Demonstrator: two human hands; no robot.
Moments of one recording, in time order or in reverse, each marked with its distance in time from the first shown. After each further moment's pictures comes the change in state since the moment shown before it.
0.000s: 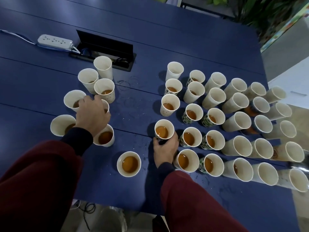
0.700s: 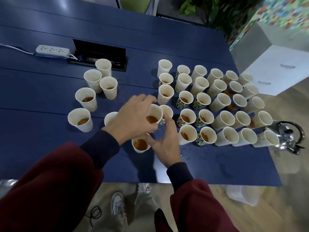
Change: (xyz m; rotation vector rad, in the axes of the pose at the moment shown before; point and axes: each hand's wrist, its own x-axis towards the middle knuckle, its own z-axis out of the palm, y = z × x) left_hand -0.109 0.046 -0.090 -0.503 -0.048 0.610; right_hand -0.106 -0.065 -0.059 0.138 -0.182 -0.366
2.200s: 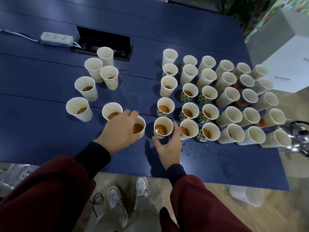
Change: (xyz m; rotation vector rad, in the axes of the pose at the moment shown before) left_hand -0.041 -0.022 0.048 0.190 -0.149 -0.225; right_hand -0.023 0.078 -0.002 0.002 0.080 0.211
